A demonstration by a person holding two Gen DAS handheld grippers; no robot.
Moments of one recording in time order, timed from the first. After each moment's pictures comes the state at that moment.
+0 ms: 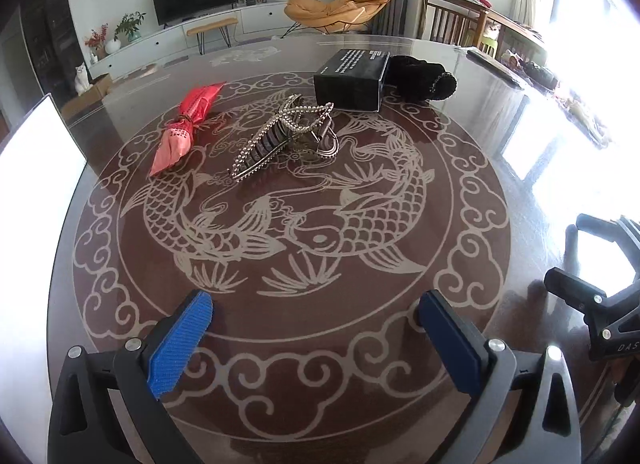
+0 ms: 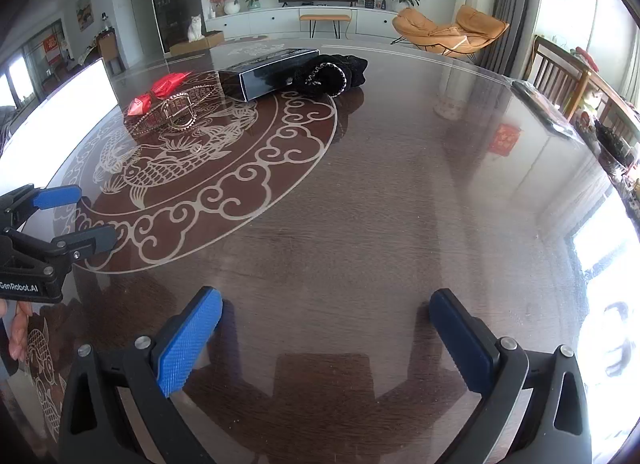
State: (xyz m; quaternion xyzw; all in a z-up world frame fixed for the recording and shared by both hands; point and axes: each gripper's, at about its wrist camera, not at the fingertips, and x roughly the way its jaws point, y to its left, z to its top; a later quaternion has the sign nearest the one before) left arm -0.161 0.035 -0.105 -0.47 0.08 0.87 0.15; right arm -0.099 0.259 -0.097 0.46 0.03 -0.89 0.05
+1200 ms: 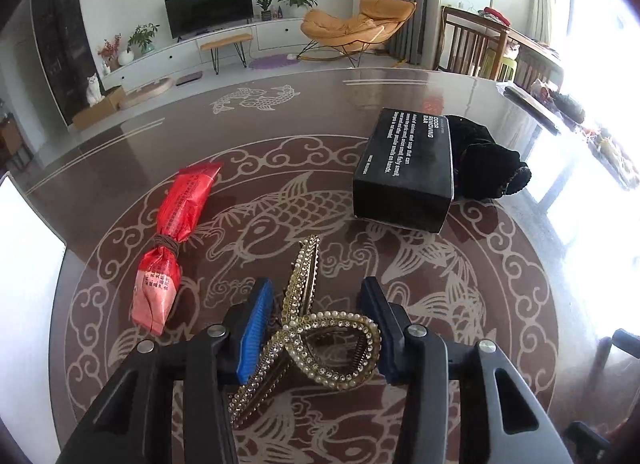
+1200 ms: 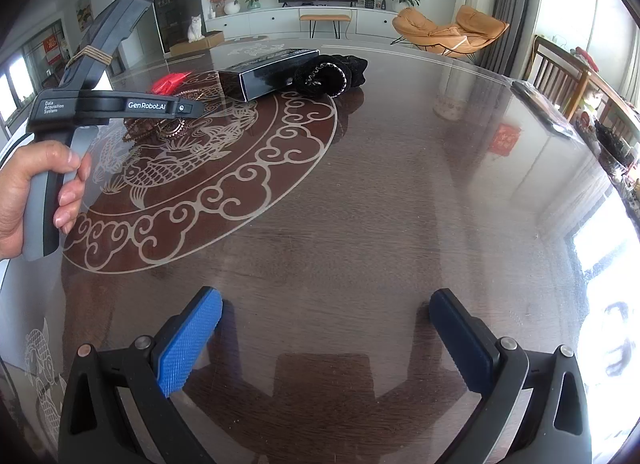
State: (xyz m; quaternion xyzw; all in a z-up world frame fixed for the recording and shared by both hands) left arm -0.254 0.062 -0.093 -0.44 0.08 0.89 0.12; right arm -0.099 0.259 -0.097 0.46 0.03 -0.89 0.05
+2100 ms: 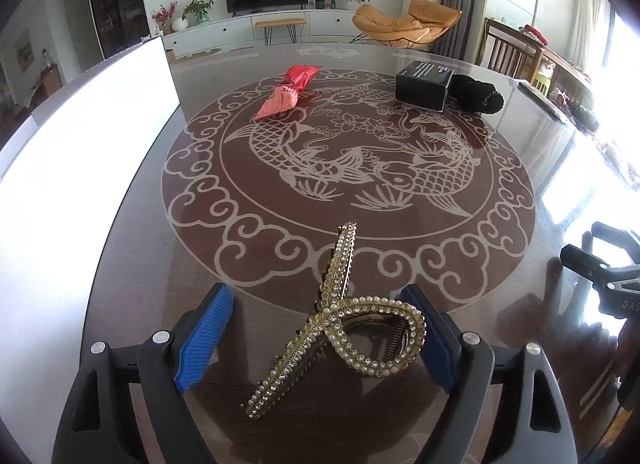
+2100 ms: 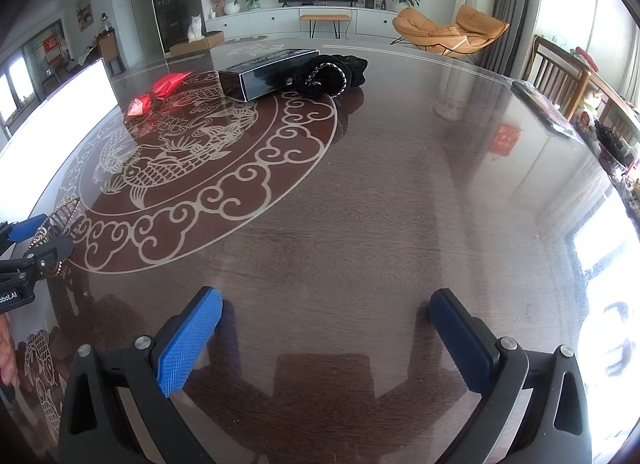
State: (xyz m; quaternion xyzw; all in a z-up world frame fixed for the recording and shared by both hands) left arm -0.098 -0.013 -0.101 -0.46 0.03 0.89 0.05; right arm -0.099 0.259 -0.097 0.46 0.03 -0.89 0.05
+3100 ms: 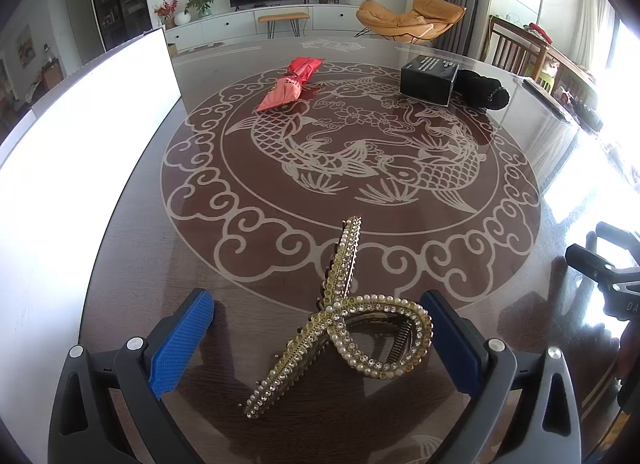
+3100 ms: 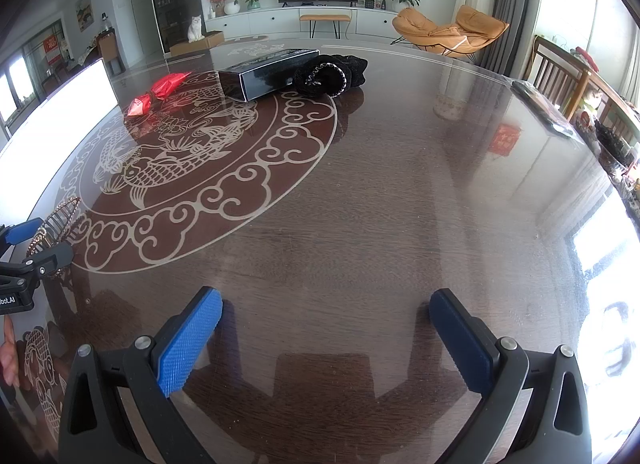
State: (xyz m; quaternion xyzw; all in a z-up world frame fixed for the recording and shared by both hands) left arm -0.100 -0.012 -0.104 -0.47 0.03 0.88 0.04; right arm -0.099 0.259 -0.097 0.46 0.03 -0.89 0.05
